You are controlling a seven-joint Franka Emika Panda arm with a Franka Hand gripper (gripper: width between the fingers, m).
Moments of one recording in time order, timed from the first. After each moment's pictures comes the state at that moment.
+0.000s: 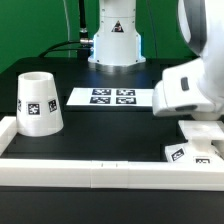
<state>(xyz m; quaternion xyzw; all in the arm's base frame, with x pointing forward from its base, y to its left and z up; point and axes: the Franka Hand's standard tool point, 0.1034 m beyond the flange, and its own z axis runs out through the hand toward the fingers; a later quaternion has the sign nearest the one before) 0.497 0.123 0.055 -0.91 -0.02 0.42 0.07</state>
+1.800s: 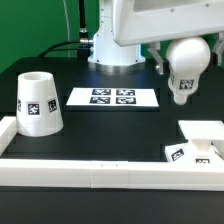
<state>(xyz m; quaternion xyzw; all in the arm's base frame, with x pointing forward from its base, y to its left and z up) 0.602 0.073 0.134 -0.99 -0.03 -0.09 0.06</state>
